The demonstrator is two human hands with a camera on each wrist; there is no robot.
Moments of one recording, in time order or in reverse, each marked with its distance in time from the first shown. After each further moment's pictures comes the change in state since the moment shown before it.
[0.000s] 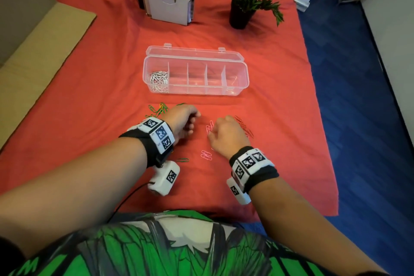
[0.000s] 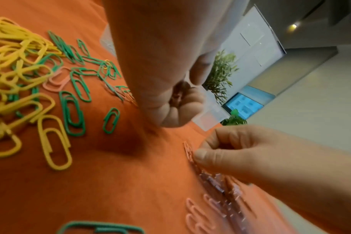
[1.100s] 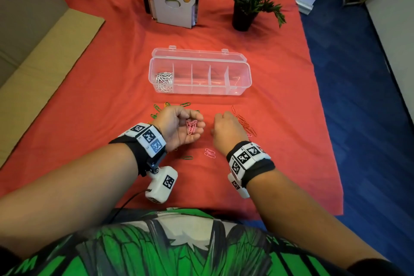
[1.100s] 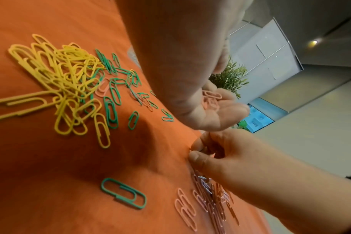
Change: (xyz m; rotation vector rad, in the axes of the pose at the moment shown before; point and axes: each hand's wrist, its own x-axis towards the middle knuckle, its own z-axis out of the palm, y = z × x) left_hand -0.025 -0.010 -0.025 -0.354 -0.278 -0.051; right_hand 0.001 -0.014 0.000 -0.214 0.028 -0.117
